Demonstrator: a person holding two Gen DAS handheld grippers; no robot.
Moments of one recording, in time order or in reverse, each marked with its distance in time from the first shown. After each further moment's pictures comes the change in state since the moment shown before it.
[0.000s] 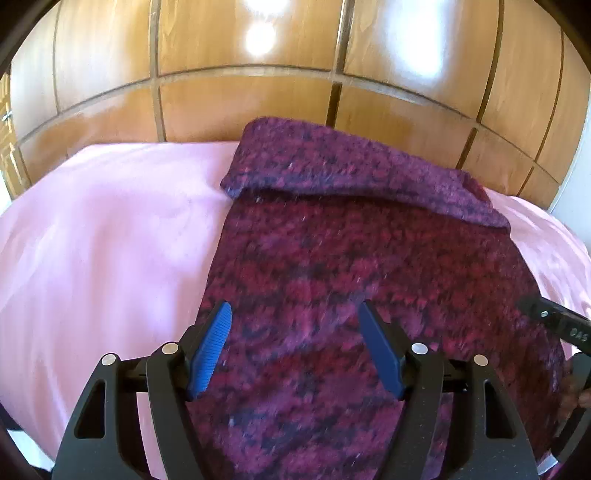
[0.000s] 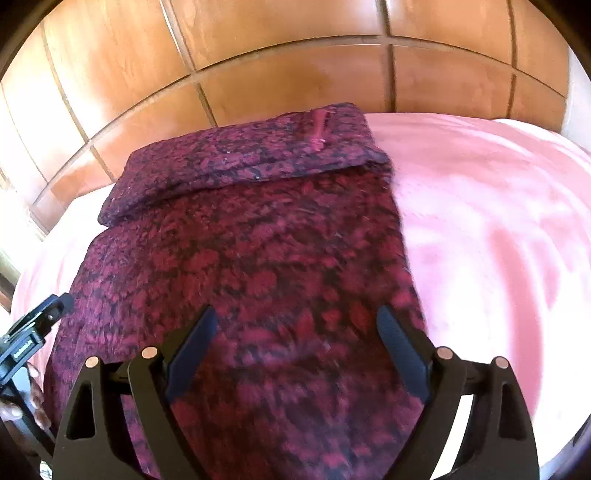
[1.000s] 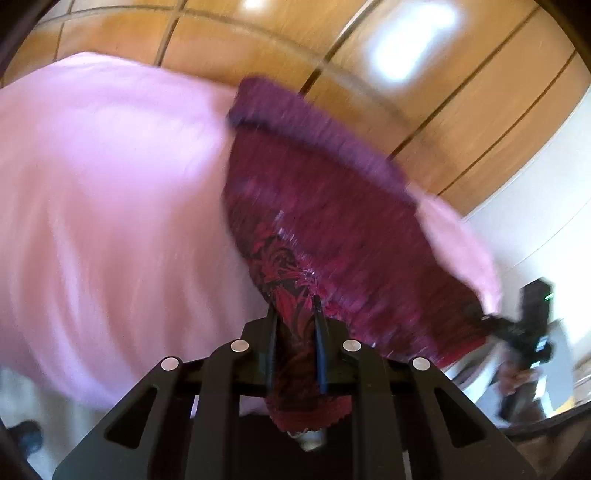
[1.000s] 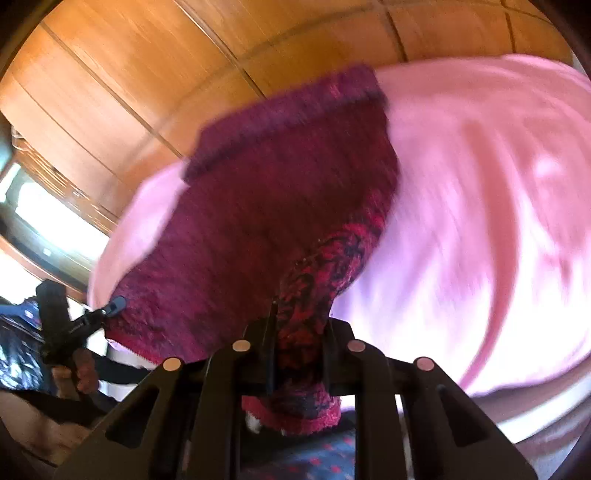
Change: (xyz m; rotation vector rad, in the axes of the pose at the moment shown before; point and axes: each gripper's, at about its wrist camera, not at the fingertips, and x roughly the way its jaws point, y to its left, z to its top) left arm -0.093 0.087 -0.061 -0.198 0.109 -0.440; right arm -0.097 -0.027 -0.064 0.087 0.107 0.325
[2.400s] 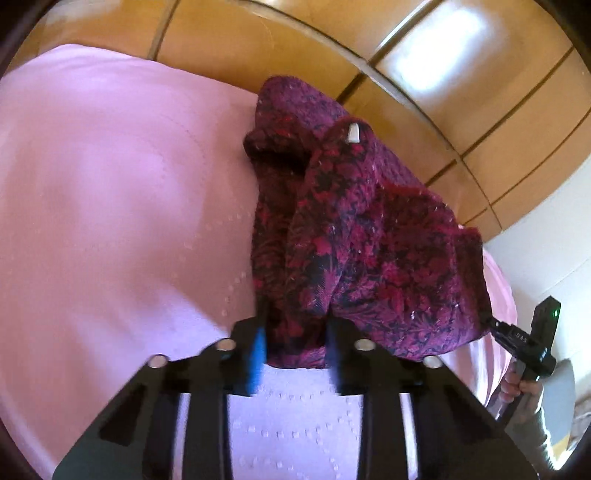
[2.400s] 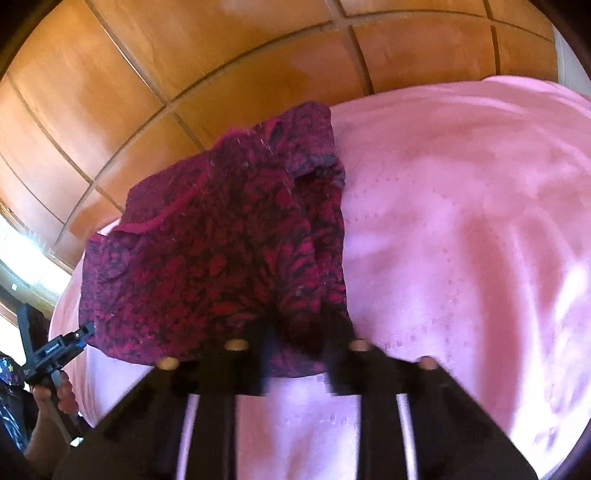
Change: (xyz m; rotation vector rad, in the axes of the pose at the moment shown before) left arm 0.093 0.058 0.095 -0.055 0.027 0.055; right arm 0.054 -0.045 0.097 0.050 -0.095 -0.172
